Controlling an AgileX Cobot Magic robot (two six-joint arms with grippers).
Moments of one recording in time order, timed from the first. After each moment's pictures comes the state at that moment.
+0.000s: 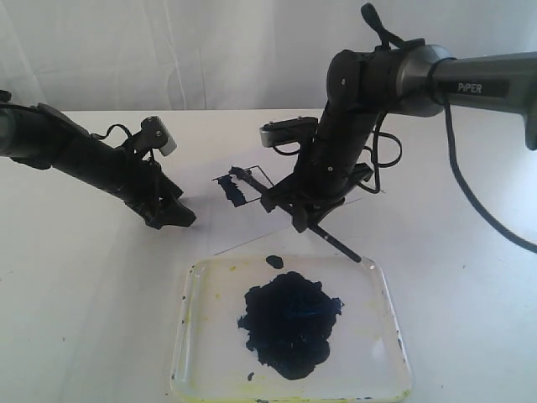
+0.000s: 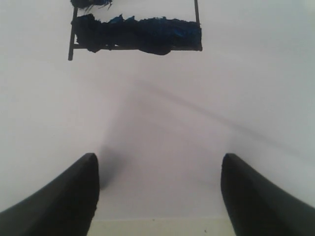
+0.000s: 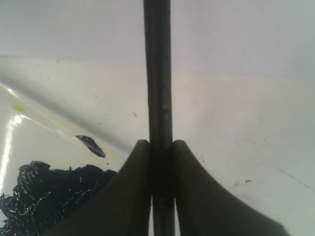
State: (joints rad) left arm -0.18 2.20 -1.47 -0.99 0.74 1.67; right arm 0.43 2.14 -1.65 0.22 0.99 -0.23
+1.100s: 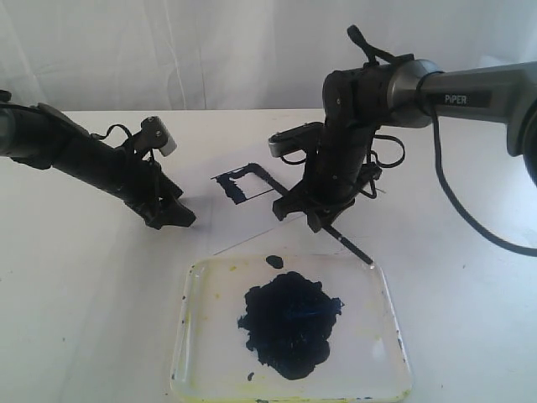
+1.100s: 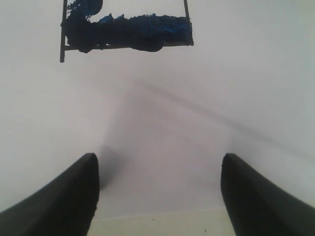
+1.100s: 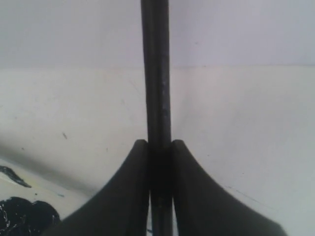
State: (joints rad) left arm -0.18 2.20 -1.47 -0.99 0.74 1.67; right arm 0.43 2.19 -1.65 0.07 0.93 -0.14
